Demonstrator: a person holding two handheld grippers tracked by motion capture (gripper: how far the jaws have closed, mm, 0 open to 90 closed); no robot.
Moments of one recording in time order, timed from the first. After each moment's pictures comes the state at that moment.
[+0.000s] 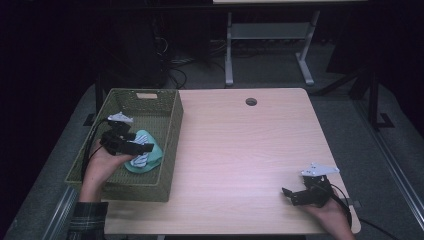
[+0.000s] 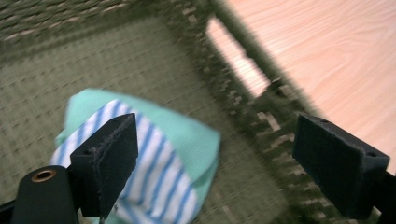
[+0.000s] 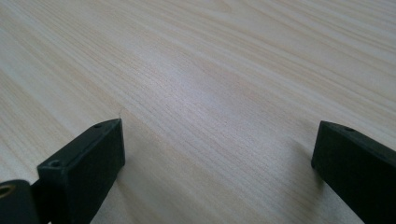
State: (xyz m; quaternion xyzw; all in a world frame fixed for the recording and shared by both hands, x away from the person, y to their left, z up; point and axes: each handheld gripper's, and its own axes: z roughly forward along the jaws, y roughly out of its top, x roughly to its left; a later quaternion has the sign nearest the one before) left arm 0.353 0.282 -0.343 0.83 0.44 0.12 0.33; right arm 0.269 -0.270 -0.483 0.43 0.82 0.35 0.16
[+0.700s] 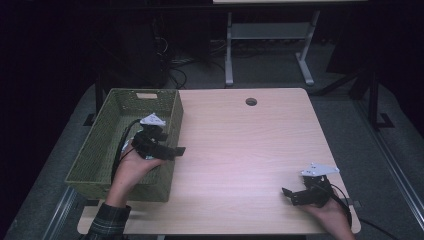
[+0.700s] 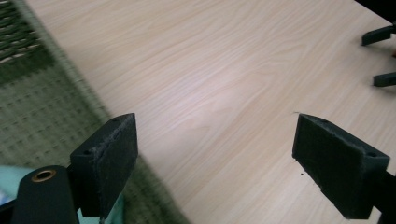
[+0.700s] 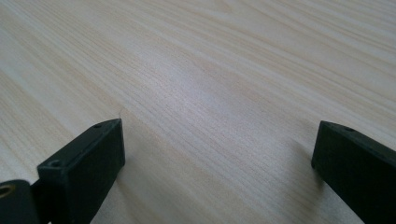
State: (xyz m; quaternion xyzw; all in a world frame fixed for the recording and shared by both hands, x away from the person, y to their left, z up) left arm 0.340 0.200 -0.341 0.84 0.38 0.09 0.37; right arm 0.269 -0.270 -0.483 0.43 0.82 0.35 0.16
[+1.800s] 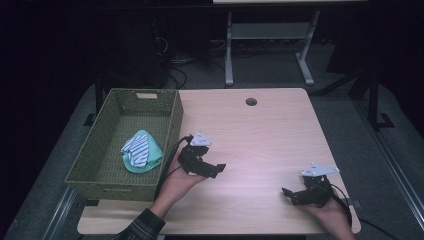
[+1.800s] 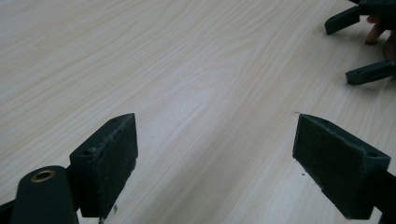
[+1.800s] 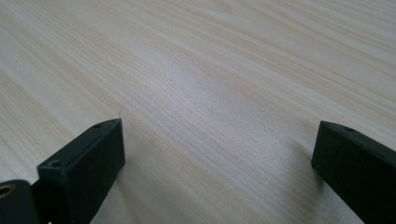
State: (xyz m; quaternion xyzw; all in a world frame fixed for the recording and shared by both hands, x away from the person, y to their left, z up) left arm 0.328 0.102 -0.404 0.86 0.32 0.09 0.39; right arm 0.269 -0.270 -0.483 0.43 0.82 0.35 0.16
